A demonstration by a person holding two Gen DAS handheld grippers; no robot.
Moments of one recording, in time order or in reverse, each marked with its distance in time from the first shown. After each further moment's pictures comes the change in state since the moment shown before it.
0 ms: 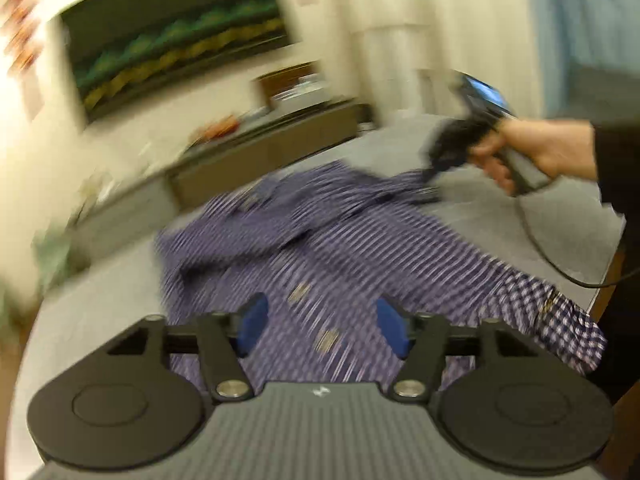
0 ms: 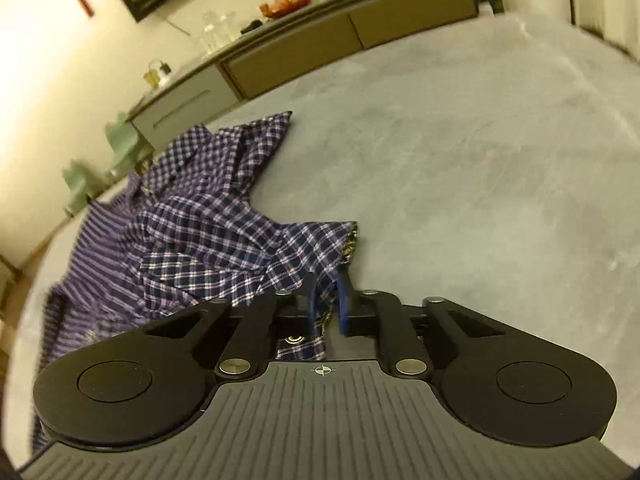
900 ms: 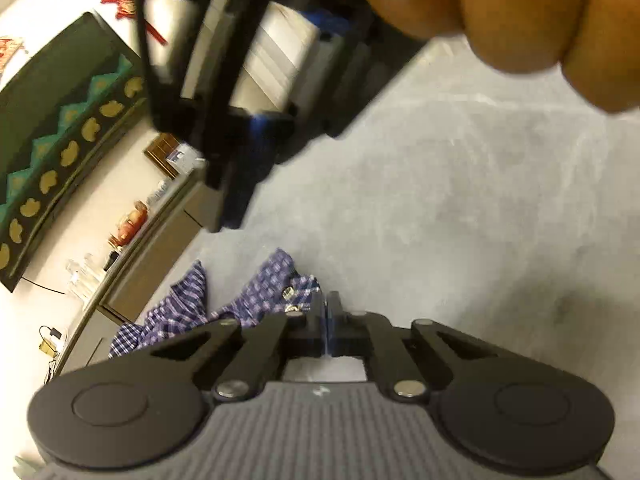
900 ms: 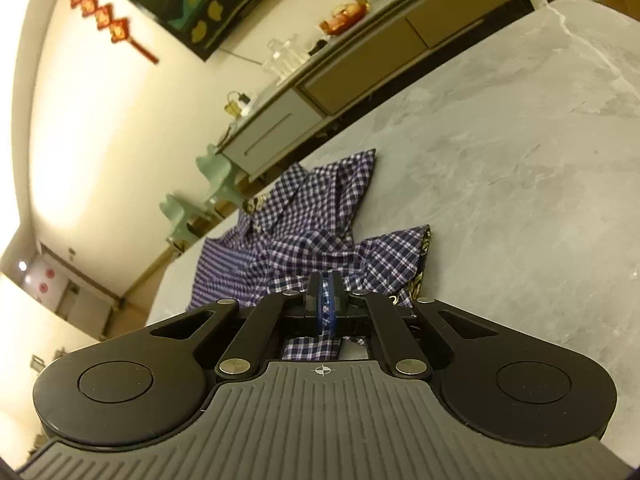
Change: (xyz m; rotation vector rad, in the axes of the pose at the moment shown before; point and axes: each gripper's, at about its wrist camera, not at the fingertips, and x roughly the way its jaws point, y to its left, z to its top) left arm 0.265 -0.151 0.104 0.355 -0.032 0.000; right arm -0.060 -0.018 0.027 0.113 -0.006 0.327
